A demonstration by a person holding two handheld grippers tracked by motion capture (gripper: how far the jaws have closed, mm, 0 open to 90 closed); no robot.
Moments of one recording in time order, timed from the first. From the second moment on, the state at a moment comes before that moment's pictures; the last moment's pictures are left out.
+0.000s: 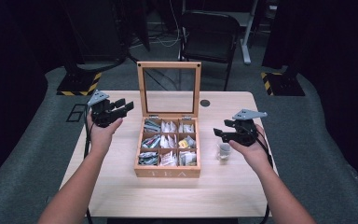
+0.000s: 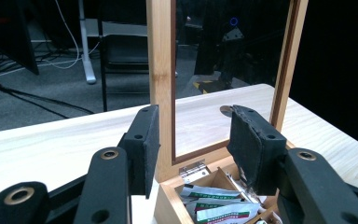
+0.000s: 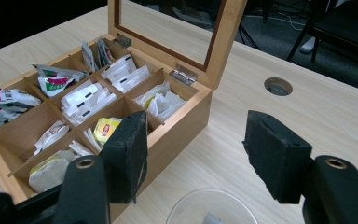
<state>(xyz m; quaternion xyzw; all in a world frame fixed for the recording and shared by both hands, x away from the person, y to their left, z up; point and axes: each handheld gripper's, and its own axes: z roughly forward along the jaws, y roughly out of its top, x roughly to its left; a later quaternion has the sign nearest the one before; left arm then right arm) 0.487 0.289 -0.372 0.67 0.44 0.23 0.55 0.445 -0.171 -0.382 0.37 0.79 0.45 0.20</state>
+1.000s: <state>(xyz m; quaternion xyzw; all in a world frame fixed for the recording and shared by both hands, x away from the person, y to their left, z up) 0.489 0.292 -0.373 0.67 0.45 0.23 0.55 0.488 -0.139 -0.355 0.35 0.80 0.46 0.17</state>
